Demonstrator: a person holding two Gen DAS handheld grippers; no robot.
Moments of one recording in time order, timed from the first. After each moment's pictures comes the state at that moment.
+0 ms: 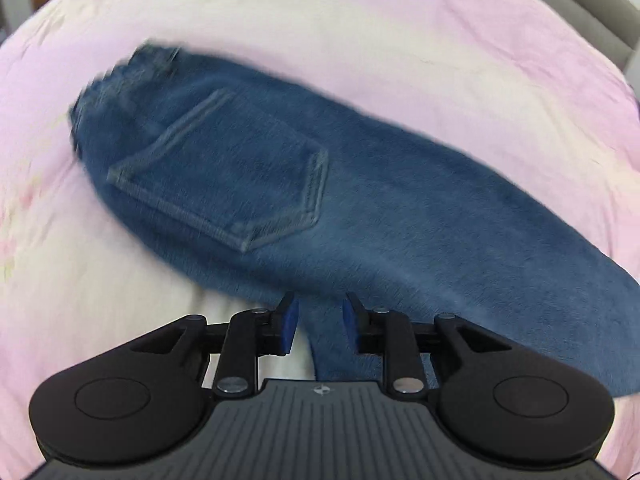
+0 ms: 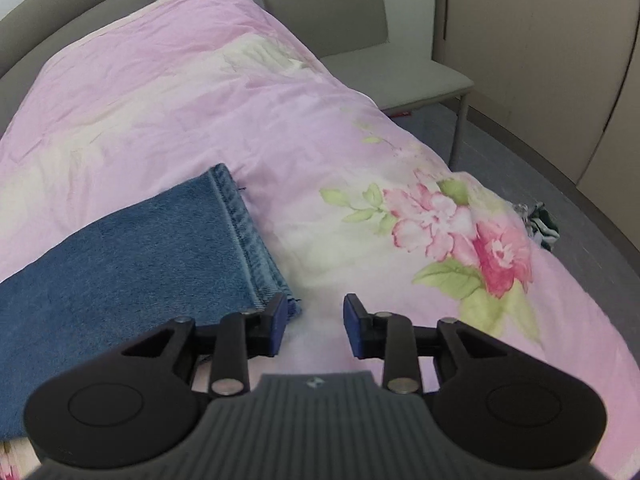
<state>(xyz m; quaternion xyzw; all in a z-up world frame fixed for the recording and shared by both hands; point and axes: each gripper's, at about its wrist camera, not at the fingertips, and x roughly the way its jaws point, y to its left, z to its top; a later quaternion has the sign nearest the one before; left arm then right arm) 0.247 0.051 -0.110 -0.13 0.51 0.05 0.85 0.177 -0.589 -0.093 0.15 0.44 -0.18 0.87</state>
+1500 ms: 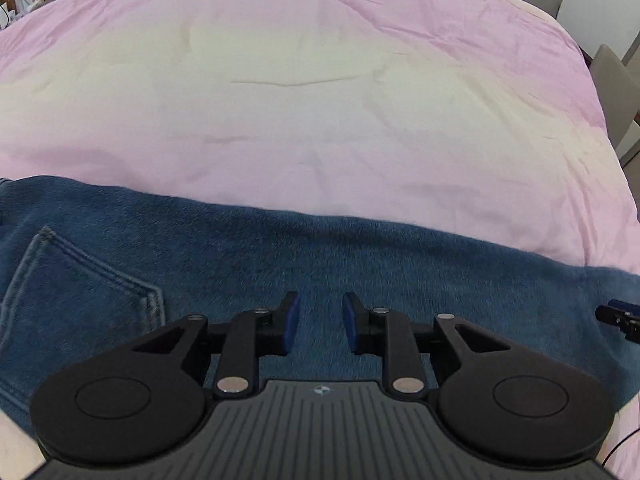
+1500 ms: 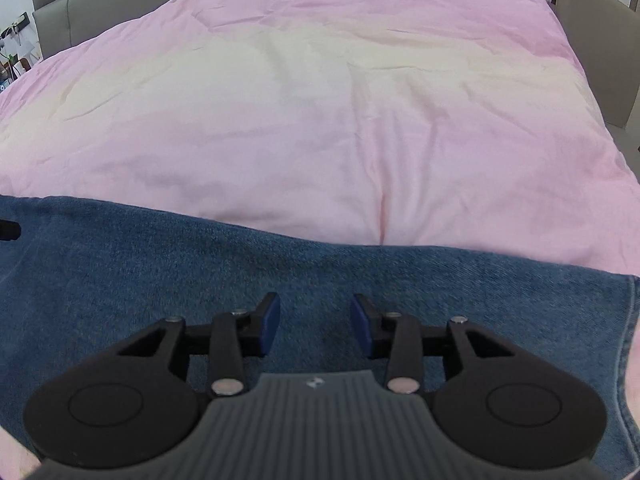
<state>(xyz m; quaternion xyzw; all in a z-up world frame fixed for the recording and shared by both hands) 0.364 -0.012 -0.143 -0.06 0.51 -0.05 0.85 0.363 -0.375 -0.135 0.01 0.51 0.05 0.86</state>
